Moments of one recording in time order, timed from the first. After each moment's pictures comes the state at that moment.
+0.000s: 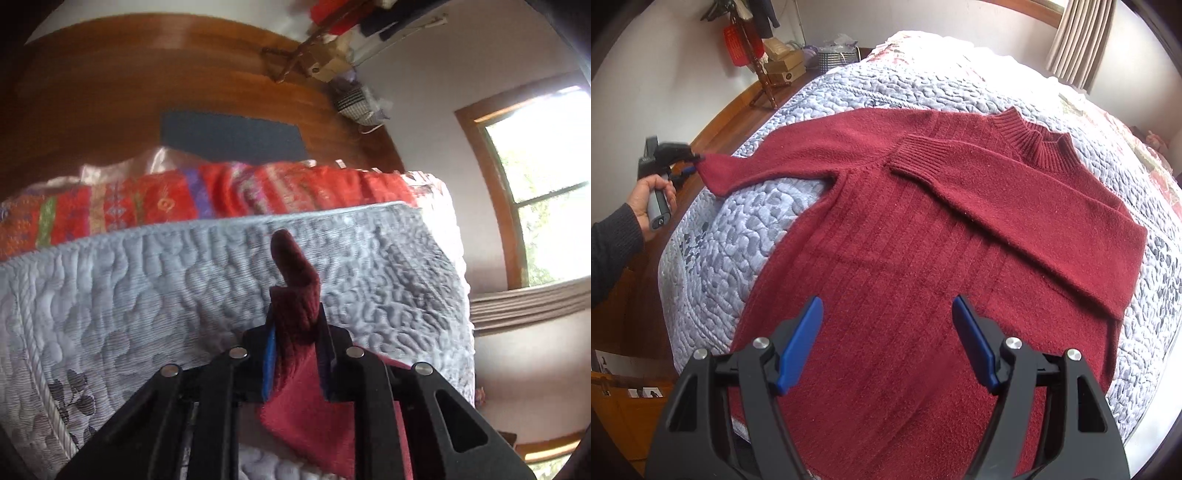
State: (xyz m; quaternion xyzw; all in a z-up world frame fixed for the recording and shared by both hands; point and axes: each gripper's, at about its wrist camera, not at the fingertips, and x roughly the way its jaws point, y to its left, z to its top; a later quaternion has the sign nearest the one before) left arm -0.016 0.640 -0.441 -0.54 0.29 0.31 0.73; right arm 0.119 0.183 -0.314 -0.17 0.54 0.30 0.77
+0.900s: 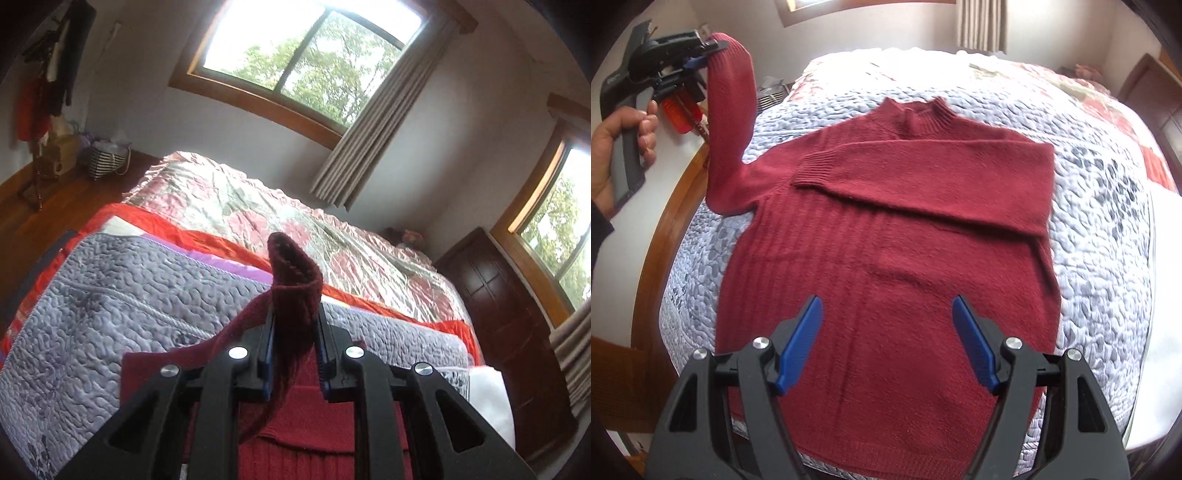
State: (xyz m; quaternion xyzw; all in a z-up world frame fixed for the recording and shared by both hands) left arm 0.217 0.306 -0.227 -0.23 0.31 0.01 0.92; right arm 0.125 0.043 -0.288 -0.05 0.55 0.20 0.81
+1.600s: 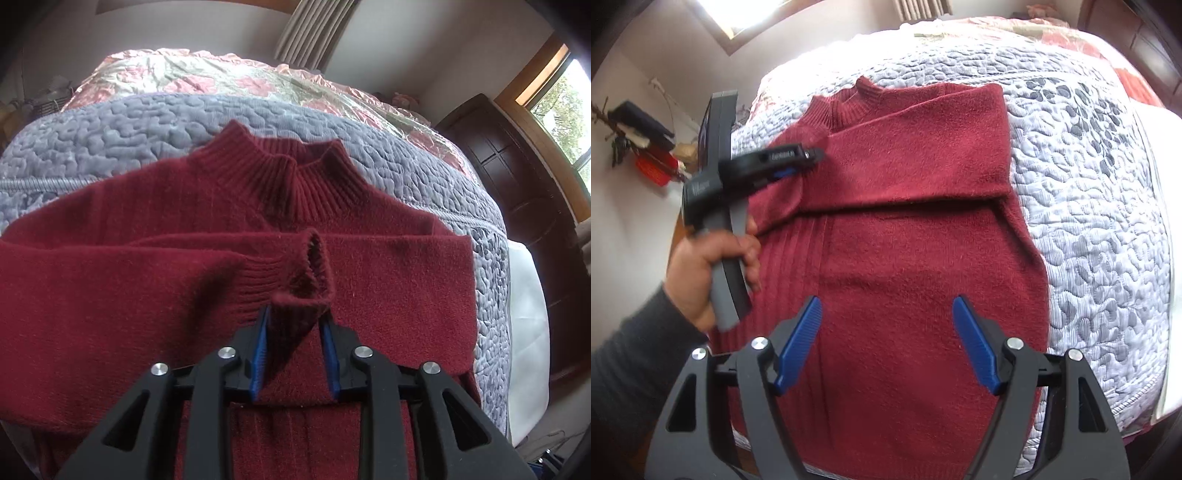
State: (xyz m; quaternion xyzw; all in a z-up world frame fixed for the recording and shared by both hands) left arm 0.282 0.131 -0.422 -0.17 0.51 -0.08 0.84; right arm 0.171 -0.024 -0.321 0.07 0.59 0.15 0.79
